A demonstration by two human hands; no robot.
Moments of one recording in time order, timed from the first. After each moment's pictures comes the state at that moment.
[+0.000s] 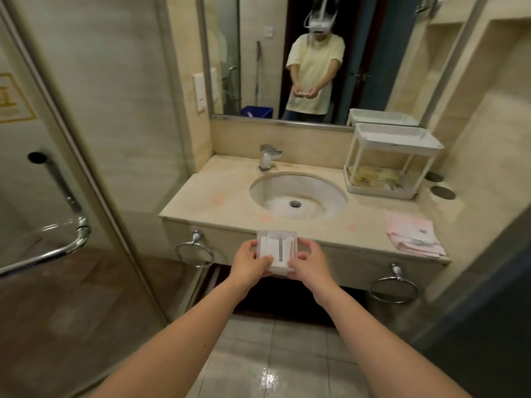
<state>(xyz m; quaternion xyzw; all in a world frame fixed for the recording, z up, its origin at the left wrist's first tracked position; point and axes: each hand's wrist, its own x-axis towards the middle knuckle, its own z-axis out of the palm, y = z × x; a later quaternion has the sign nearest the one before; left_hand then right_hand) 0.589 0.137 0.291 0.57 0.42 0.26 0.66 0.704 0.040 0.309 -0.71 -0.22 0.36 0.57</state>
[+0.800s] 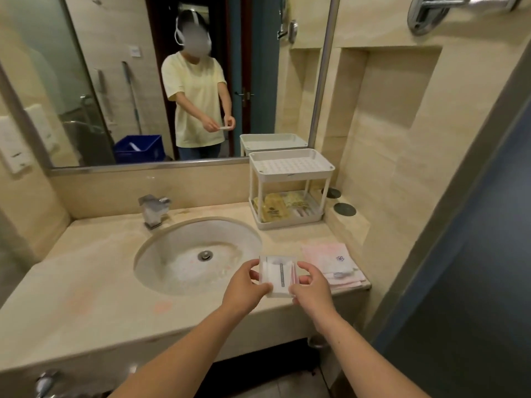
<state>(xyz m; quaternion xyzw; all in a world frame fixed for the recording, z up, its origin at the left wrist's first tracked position) 0.866 0.187 0.300 0.79 0.26 0.11 0.55 0.939 0.041 0.306 -0.78 -0.06 0.18 0.60</state>
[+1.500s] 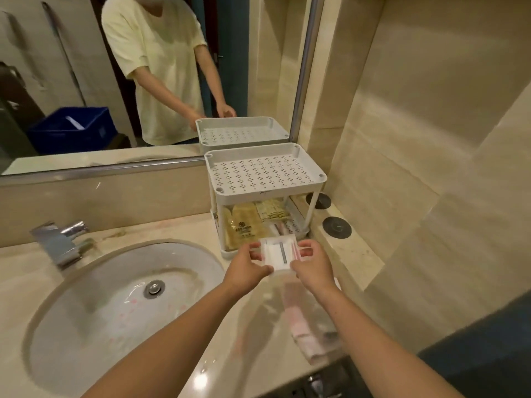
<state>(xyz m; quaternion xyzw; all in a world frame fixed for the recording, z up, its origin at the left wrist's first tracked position) 1.136 0.253 0.282 0.78 0.24 0.04 0.57 1.199 0.105 0.306 -0.84 -0.04 0.13 0.52</state>
